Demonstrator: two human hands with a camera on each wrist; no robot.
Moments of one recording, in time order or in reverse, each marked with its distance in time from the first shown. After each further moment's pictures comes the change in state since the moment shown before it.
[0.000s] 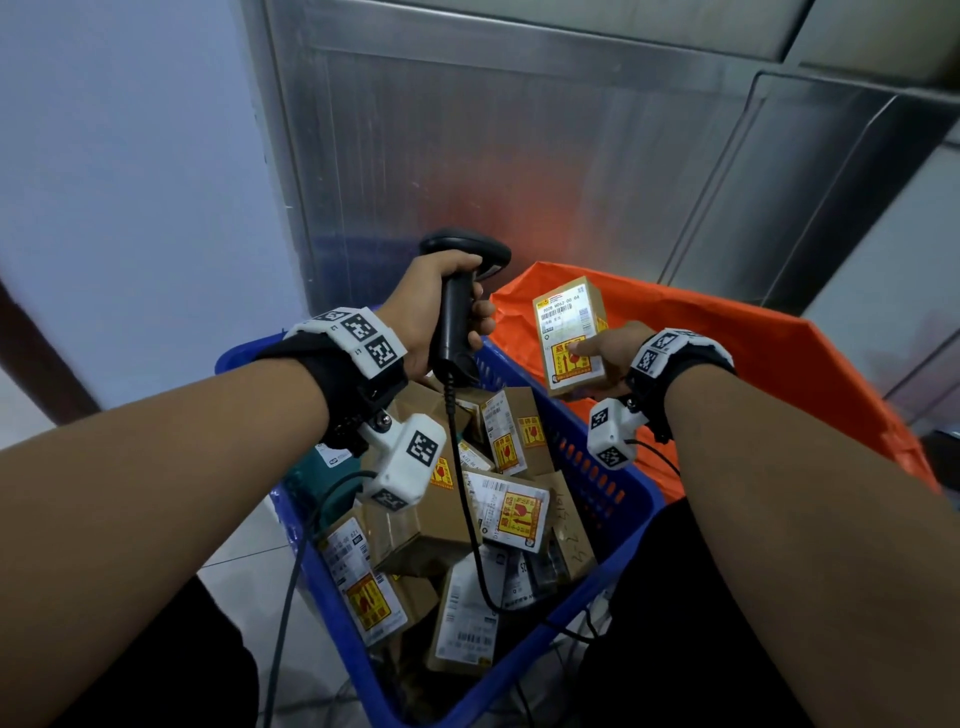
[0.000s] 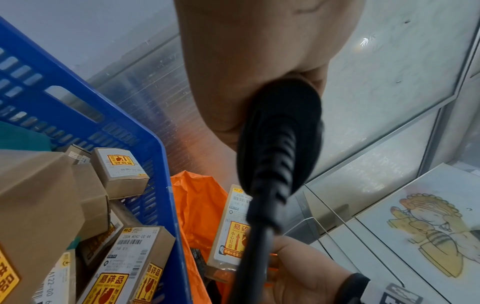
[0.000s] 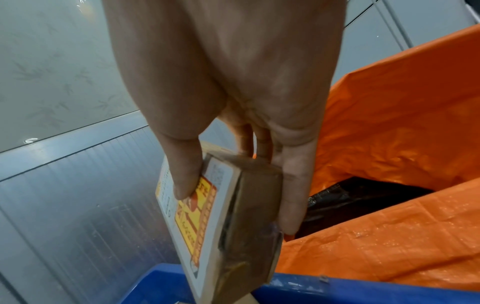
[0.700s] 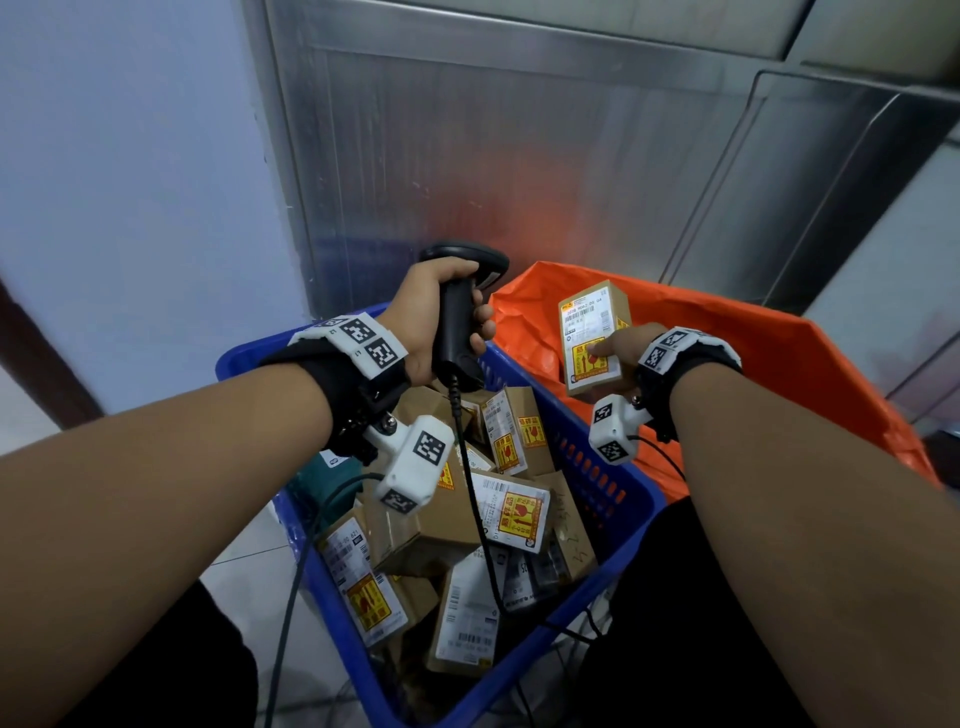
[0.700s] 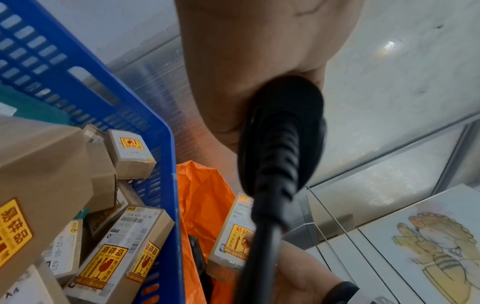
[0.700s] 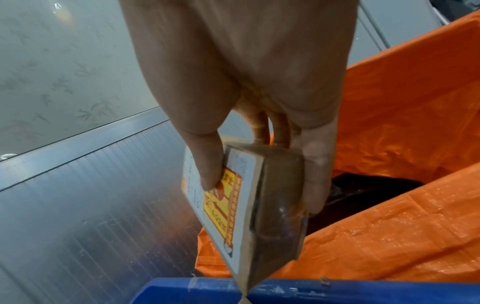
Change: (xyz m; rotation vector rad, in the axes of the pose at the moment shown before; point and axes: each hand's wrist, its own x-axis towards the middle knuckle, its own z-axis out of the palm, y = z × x) left_hand 0.005 -0.007 -0.002 -0.080 0.014 -0.037; right_hand -0.001 0.001 -0.010 0.003 0.082 0.056
